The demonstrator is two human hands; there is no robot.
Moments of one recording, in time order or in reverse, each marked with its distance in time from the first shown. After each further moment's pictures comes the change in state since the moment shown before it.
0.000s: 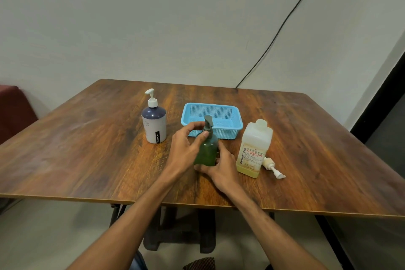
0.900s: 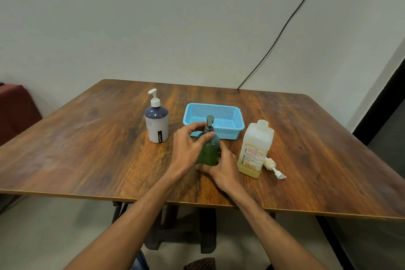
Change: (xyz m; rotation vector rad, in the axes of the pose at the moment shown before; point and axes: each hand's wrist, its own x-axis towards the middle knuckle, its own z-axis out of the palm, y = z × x) left_hand 0.000 0.007 0.002 0.007 0.049 -0.077; right_hand -0.003 -0.007 -0.003 -0.036 -0.009 0.003
